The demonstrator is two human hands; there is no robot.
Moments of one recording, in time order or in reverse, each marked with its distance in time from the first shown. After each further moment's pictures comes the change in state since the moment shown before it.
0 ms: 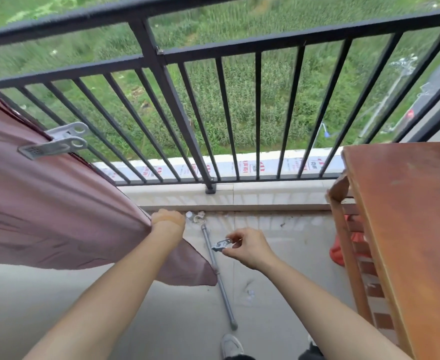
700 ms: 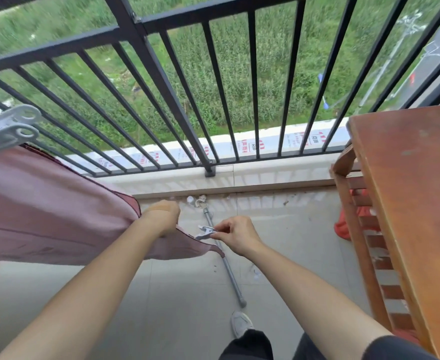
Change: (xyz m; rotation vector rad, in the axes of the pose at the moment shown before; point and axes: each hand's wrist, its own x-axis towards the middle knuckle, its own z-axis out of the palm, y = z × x) left_hand 0.018 -0.022 0.016 -0.149 0.007 0.185; right_hand 0.032 0.005 0.044 0.104 -0.027 0.003
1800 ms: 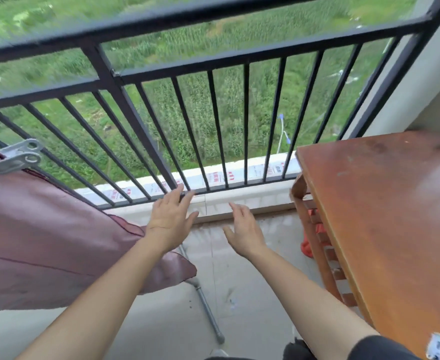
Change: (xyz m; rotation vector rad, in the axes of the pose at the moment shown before) left_hand -0.025 0.074 -0.027 -0.269 0.756 0.277; right_hand -0.041 0.016 -0.092 -0.356 0.387 -0.039
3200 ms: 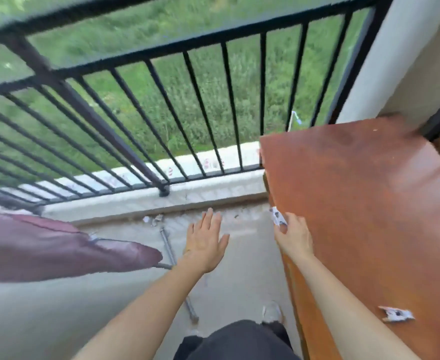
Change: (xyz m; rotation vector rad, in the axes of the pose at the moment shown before) left_hand 0.008 0.252 0.081 -0.106 -0.299 -0.138; right_hand -0.037 0.238 -0.148 0.107 0.098 0.375
